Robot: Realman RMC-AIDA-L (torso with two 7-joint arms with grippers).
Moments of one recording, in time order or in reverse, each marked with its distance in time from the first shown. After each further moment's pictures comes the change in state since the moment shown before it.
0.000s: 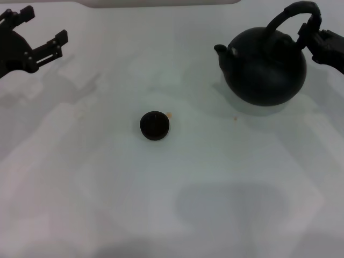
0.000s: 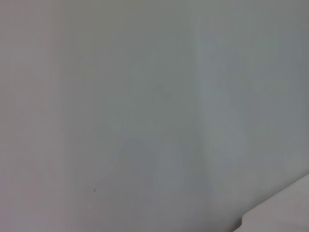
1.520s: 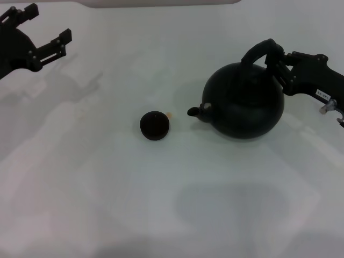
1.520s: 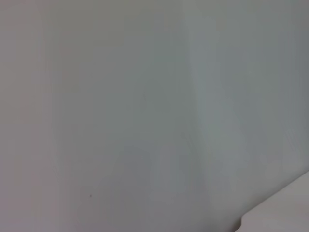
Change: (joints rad) left arm -0.020 0.000 -0.005 -0.025 -0.002 0.005 0.039; right arm 0.063 0.003 -0.002 0.118 -0.142 -0.130 -0.211
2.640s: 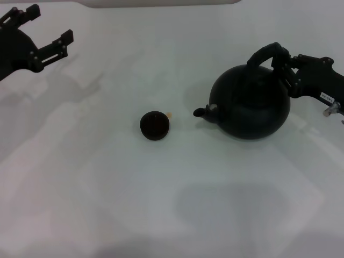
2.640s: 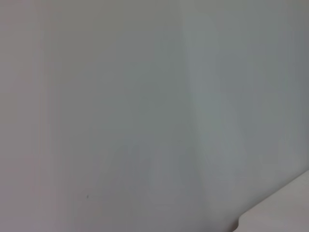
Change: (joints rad) left arm 0.001 -0.002 0.004 0.000 -0.001 0.003 0.000; right arm 0.007 0.000 0.026 0.041 0.000 0.007 -0.053
